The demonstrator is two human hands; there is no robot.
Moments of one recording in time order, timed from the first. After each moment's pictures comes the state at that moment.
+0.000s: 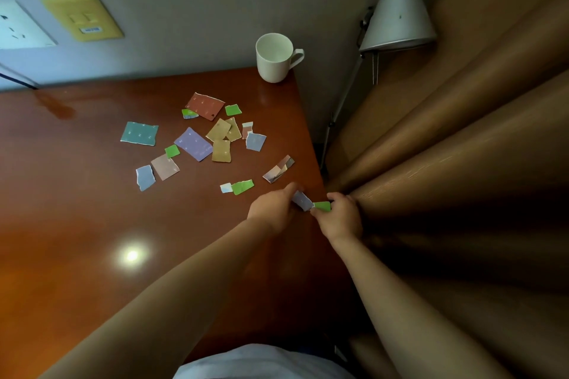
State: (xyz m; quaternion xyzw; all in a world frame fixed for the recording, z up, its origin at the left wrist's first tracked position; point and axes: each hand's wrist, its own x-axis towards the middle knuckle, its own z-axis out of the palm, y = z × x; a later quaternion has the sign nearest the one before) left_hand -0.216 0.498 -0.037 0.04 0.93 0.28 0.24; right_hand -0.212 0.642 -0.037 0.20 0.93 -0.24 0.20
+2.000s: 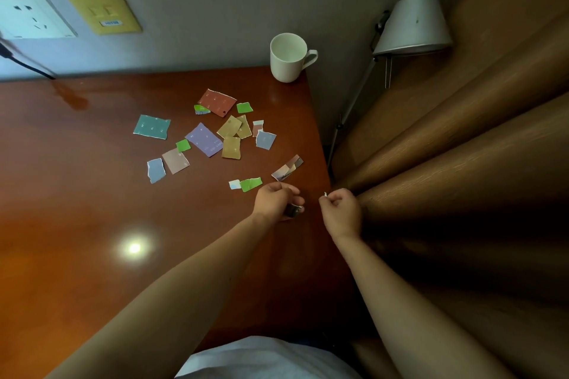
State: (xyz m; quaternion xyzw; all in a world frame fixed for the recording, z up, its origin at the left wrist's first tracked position) left_hand -0.219 0.491 -0.028 -0.35 0.55 0.71 0.27; right_hand -0.214 0.631 -0.031 0.25 0.87 -0.41 0.14
